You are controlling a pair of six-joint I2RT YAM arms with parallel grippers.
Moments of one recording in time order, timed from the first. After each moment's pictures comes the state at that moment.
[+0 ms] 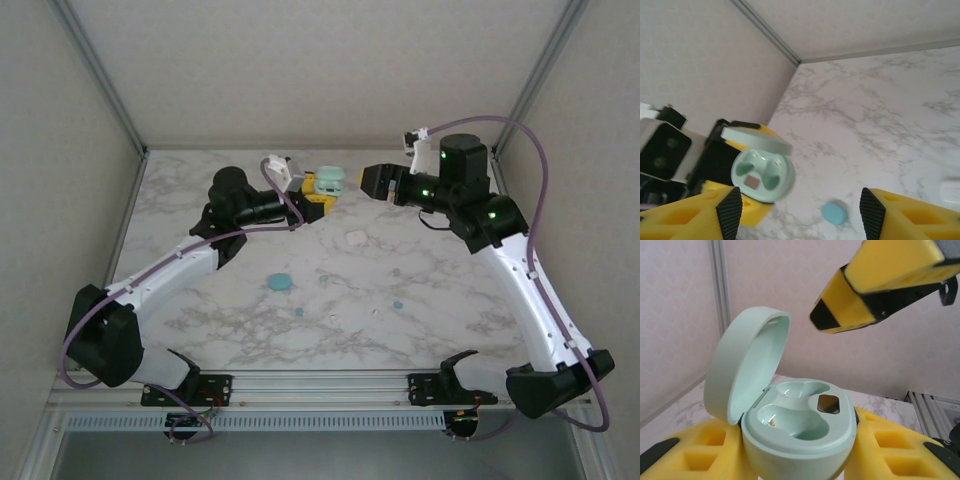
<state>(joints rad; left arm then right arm) -0.56 1.42 1.04 0.44 0.81 -0.09 0.42 1.23 1.50 -0.71 -0.45 0.48</state>
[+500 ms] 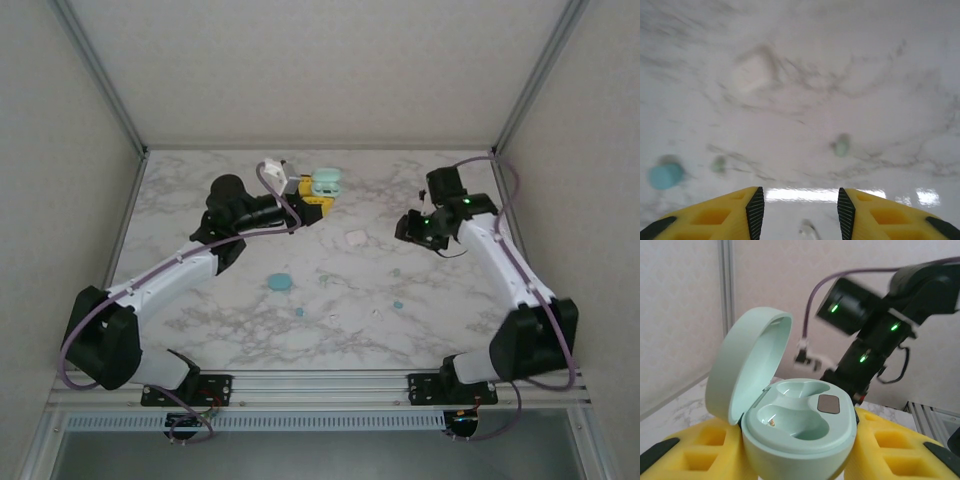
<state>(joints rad) -0.56 1.40 0.97 0.53 0.78 -0.16 0.24 1.45 1.24 -0.99 -0.18 0.42</state>
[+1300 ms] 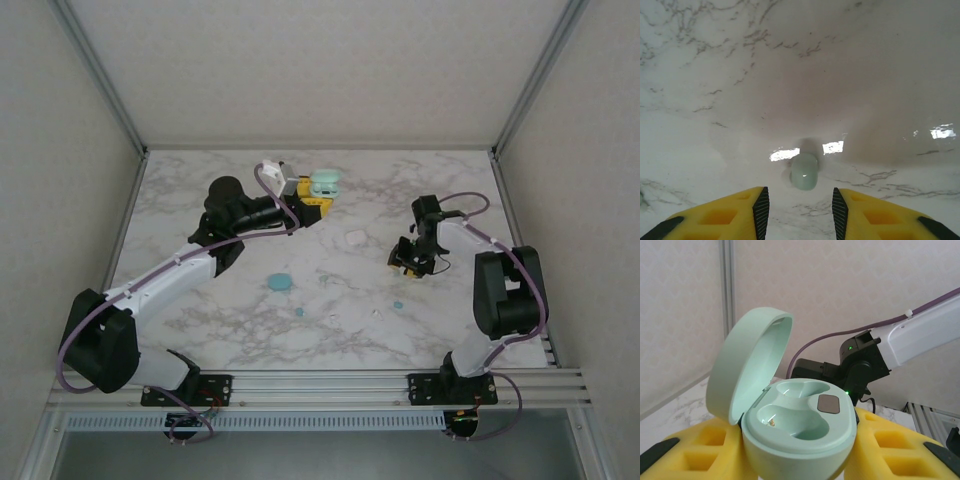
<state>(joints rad) -0.56 1.39 0.96 0.52 0.77 -0.16 0.21 1.68 1.03 -0.77 -0.27 0.51</state>
